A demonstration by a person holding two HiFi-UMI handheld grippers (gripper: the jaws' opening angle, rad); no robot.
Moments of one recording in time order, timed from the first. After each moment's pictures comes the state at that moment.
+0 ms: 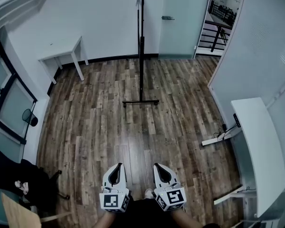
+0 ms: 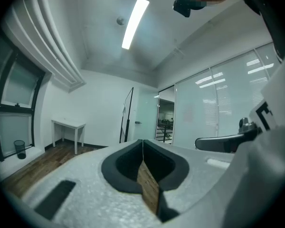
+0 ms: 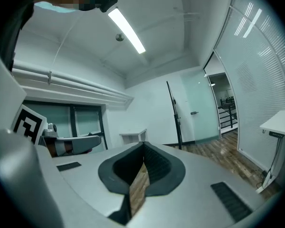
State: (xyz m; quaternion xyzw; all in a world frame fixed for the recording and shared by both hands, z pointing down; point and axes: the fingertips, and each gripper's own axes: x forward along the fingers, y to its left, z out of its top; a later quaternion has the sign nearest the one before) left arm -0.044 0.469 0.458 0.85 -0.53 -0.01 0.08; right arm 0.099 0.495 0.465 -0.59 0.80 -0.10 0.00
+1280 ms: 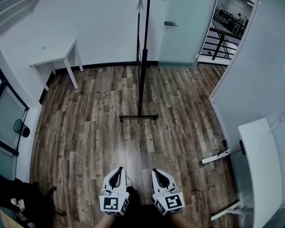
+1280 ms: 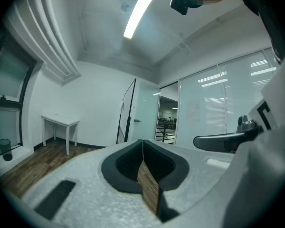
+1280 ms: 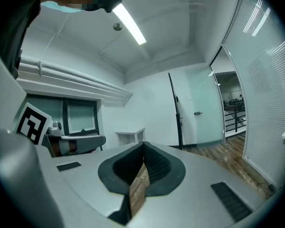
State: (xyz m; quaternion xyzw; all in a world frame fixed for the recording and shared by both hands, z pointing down) left arm -0.022 0.226 0.477 0.86 -0.50 0.00 0.08; right arm 0.107 0.258 0.475 -0.58 0.81 -0.09 -0.02
